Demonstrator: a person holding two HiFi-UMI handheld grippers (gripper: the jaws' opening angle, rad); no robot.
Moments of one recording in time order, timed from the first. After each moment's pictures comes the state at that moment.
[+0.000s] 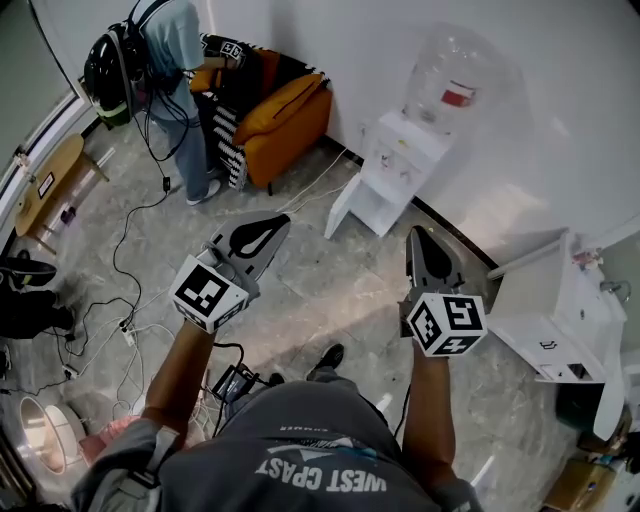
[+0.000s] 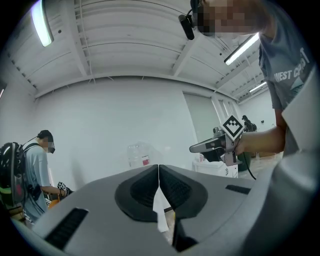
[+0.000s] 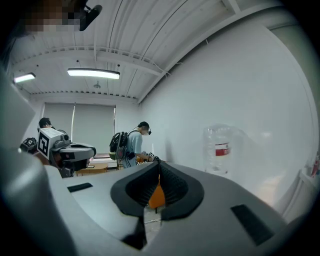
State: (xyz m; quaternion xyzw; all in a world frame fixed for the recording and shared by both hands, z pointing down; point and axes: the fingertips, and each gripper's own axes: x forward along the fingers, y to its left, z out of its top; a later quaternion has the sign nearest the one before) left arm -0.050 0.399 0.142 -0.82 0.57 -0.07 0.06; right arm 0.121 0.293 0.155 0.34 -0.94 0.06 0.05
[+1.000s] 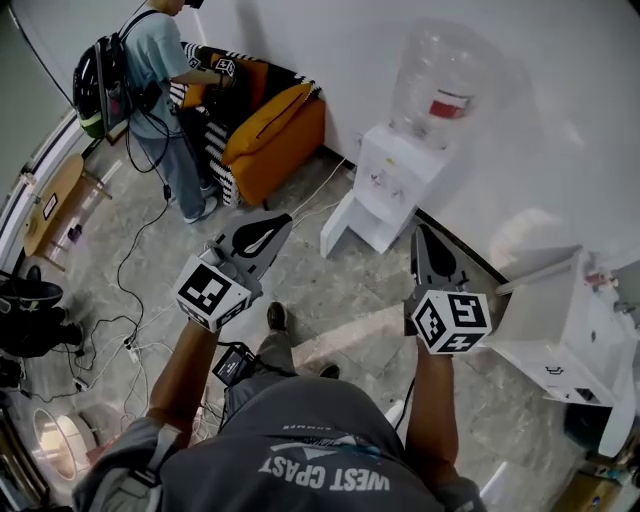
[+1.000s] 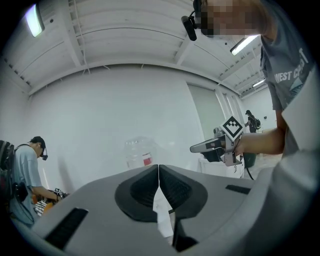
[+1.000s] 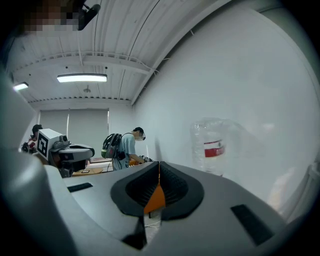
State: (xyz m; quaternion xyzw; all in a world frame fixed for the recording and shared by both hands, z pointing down) left arm -0.034 0.231 0.153 -0.81 0.57 -0.10 0.05; right arm 0.142 0.121 0.177 0.34 -0.94 0.09 0.04
